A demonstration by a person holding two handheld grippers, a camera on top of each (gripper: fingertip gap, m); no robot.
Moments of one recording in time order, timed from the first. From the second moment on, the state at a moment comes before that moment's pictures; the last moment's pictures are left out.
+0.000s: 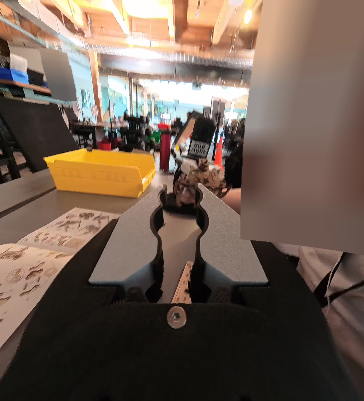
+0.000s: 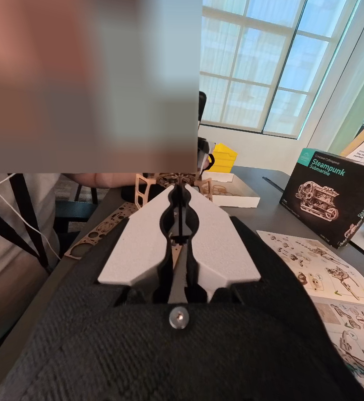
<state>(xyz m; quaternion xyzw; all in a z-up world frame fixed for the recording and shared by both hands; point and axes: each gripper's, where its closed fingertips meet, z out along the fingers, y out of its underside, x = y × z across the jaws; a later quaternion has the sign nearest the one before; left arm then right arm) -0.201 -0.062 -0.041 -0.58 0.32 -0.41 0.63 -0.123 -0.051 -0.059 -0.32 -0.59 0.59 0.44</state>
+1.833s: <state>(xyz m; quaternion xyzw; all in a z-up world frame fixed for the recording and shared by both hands) -0.210 -0.104 -0.212 -0.76 0.54 -0.25 0.25 -0.159 0.015 -0.161 -0.50 -0.67 0.42 0.37</state>
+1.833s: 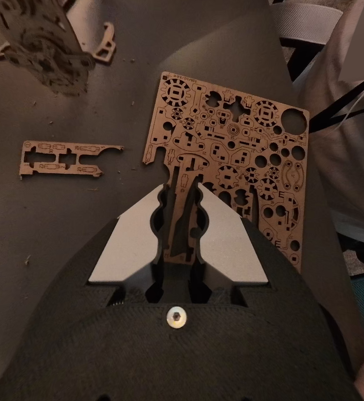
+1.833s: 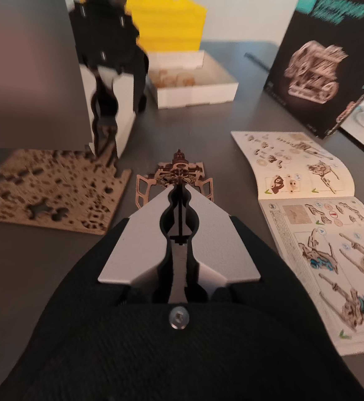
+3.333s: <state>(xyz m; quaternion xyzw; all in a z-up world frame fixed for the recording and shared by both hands) -0.218 -0.082 -0.180 -0.77 0.48 -0.26 0.33 -0.125 0.067 -0.096 -0.49 -0.58 0.34 0.56</state>
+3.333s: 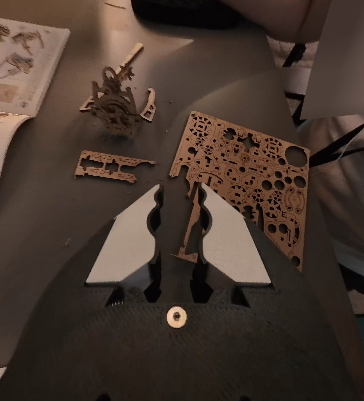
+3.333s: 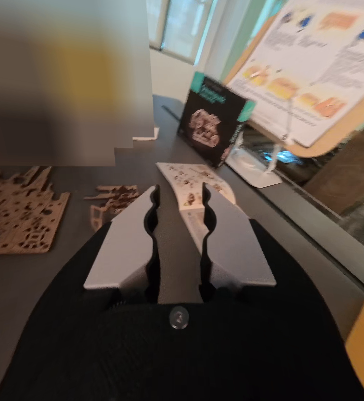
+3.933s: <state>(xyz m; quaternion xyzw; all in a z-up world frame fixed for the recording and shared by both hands) -0.222 -0.032 -0.152 -0.77 0.38 -0.24 0.46 -0.158 0.112 -0.049 -0.43 -0.55 0.22 0.68</state>
